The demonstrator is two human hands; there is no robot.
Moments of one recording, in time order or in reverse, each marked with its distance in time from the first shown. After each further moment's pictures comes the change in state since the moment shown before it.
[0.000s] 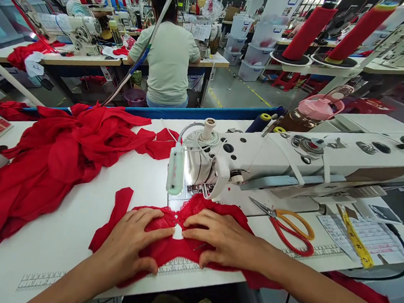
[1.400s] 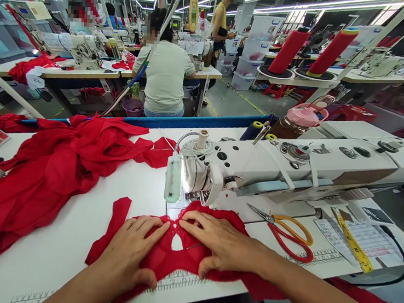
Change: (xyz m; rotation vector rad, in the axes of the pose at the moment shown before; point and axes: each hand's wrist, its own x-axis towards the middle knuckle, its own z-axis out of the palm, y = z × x) left_hand 0.014 0.010 -0.017 -0.035 -0.209 -0.147; right_hand 0.011 0.002 -0.003 0.074 -0.083 0.146
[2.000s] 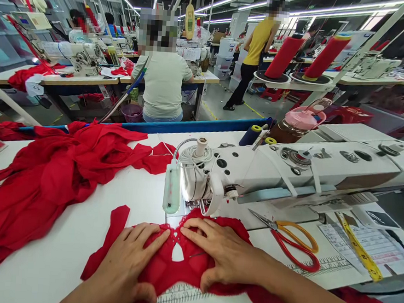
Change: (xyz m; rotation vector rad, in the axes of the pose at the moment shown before) left_hand 0.005 0.007 -0.011 0.002 -0.136 -0.131; right_hand -0.001 0.004 0.002 0.035 0.001 0.059
